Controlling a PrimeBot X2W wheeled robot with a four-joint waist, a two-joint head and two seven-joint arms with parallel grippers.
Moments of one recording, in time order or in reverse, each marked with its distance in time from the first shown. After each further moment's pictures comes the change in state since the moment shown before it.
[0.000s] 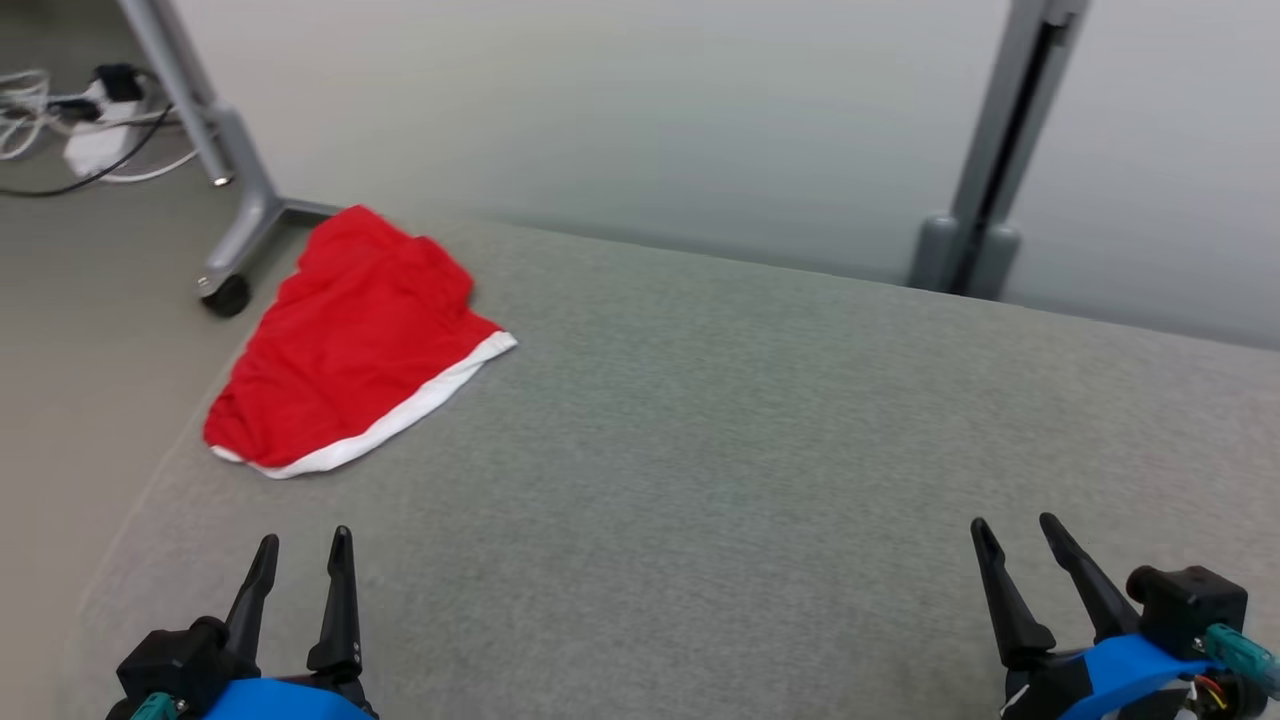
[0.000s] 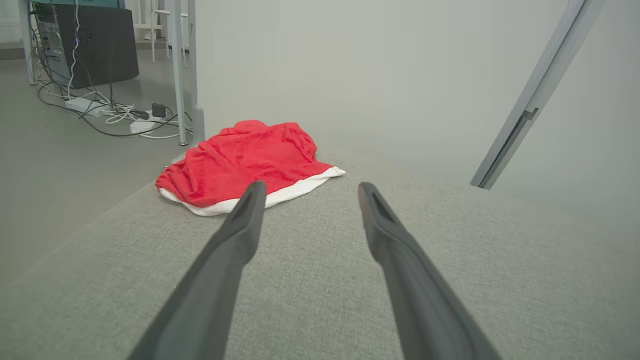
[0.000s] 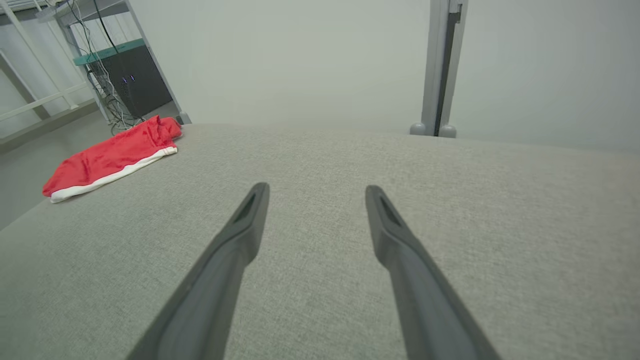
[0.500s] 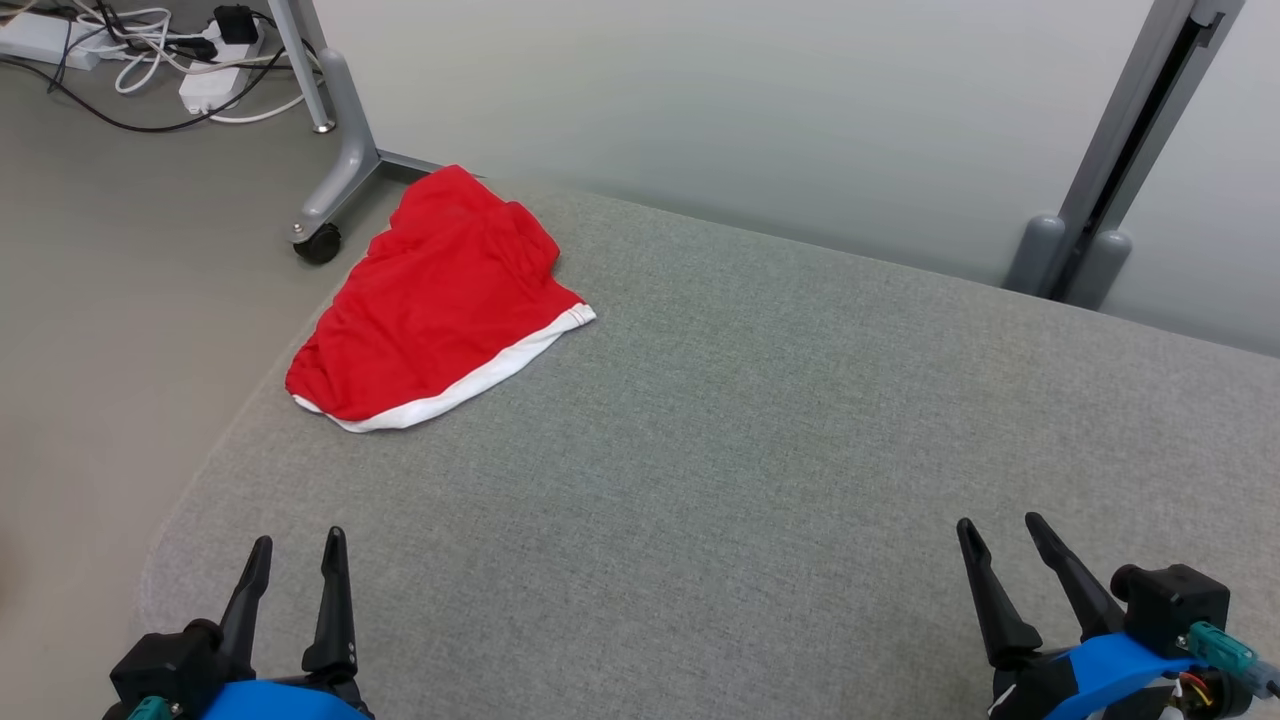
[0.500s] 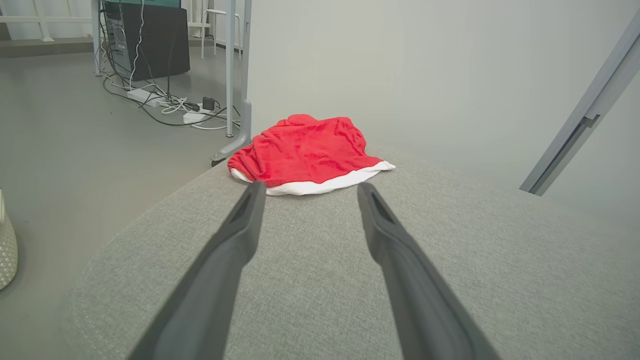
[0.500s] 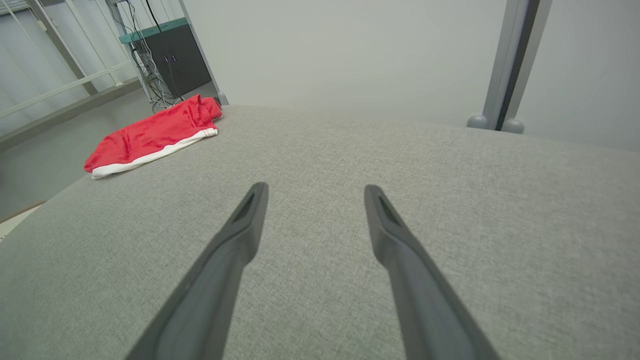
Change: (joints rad) left arm 0.011 -0.005 0.018 -0.002 0.007 -0.002 0.000; right arm -0.017 0.008 0.021 0.026 -0.010 0.000 -0.013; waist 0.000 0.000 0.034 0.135
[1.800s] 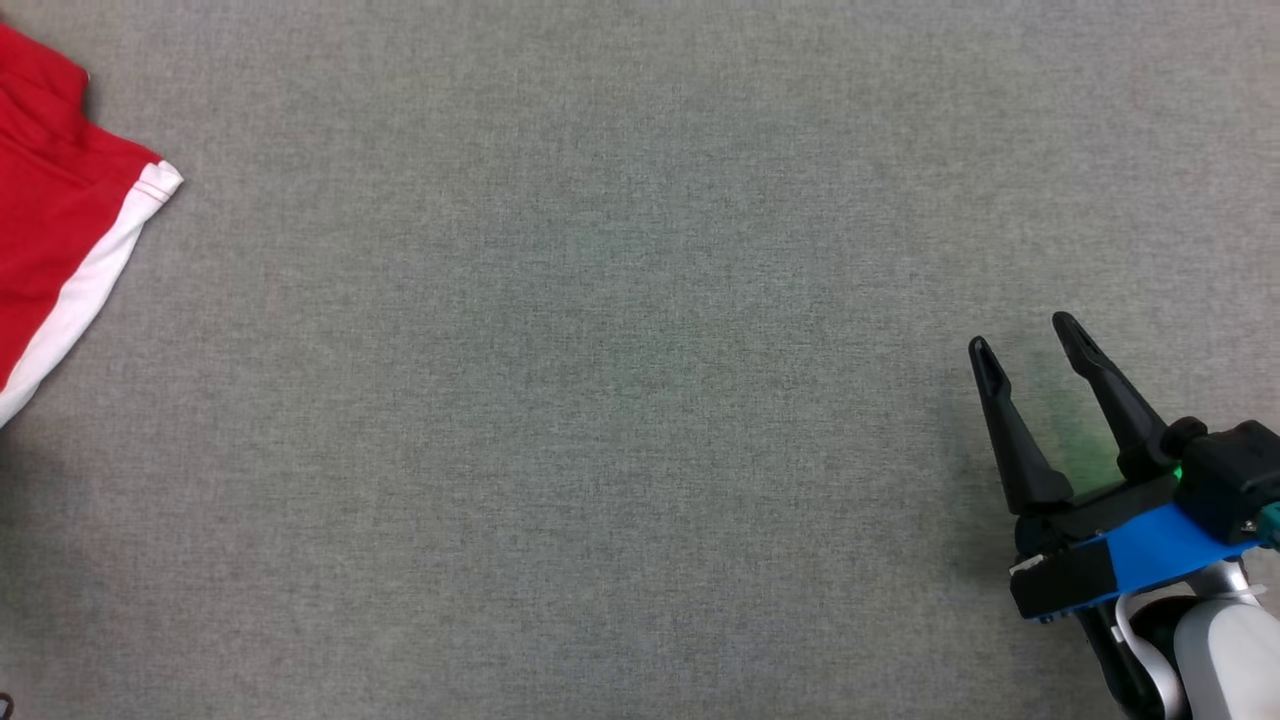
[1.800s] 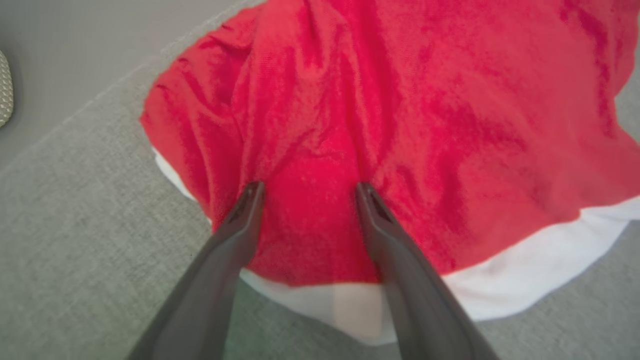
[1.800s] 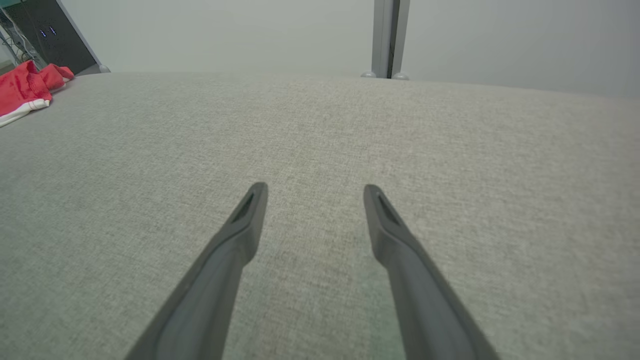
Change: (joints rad) left arm -0.447 0.242 0.330 0.293 -0.359 0.186 0.593; right arm -0.165 -0.083 0.035 -0.258 -0.062 0.000 0.040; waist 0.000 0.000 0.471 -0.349
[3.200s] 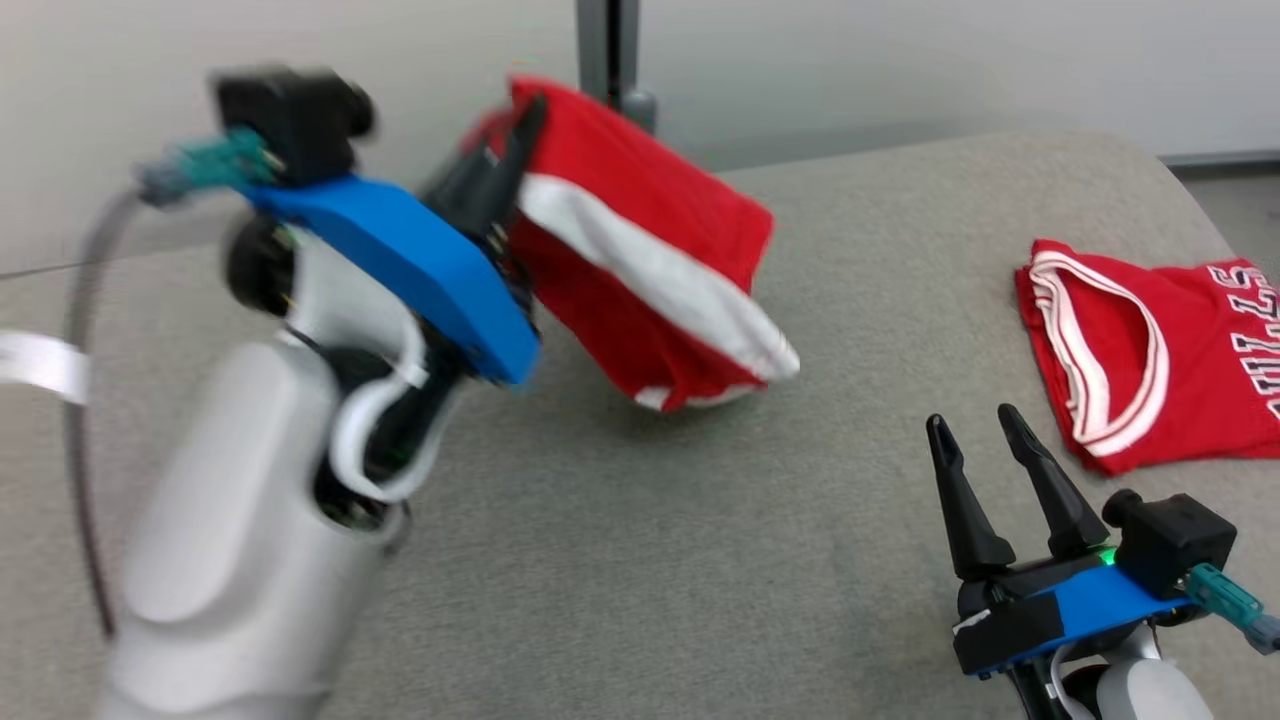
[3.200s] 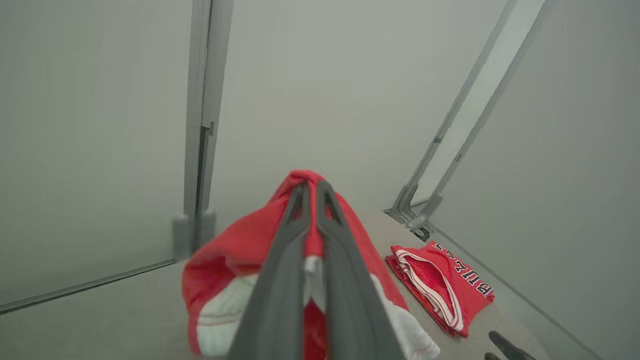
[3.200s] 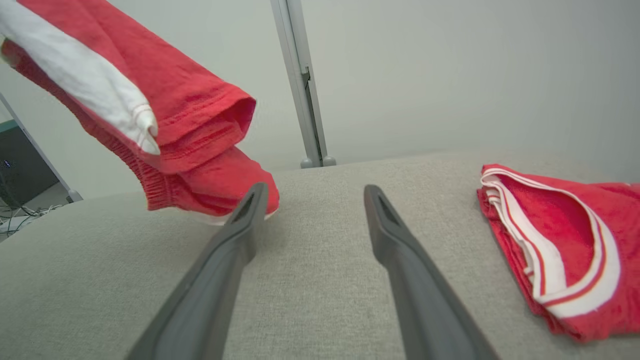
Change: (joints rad) left arm -0.260 -0.263 -0.540 -0.527 0.117 -0.133 0.062; right arm 0.061 0.112 0.008 0.171 0.077 0.000 -0.104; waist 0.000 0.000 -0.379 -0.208
